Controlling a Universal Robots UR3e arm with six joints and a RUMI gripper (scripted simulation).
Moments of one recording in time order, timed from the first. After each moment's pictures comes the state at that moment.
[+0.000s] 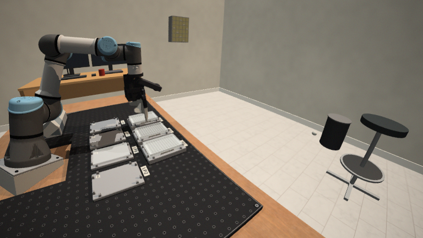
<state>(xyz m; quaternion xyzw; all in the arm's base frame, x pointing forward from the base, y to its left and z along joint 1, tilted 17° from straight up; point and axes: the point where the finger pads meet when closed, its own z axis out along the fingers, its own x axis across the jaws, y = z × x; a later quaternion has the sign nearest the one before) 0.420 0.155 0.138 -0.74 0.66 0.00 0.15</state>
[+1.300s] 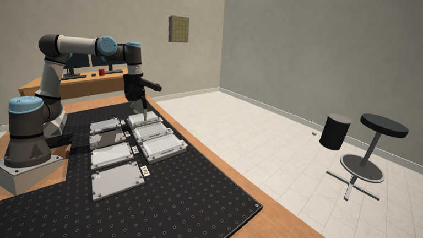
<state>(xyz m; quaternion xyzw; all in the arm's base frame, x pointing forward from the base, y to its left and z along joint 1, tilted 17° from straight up) 0.420 0.155 0.138 -0.74 0.66 0.00 0.15</state>
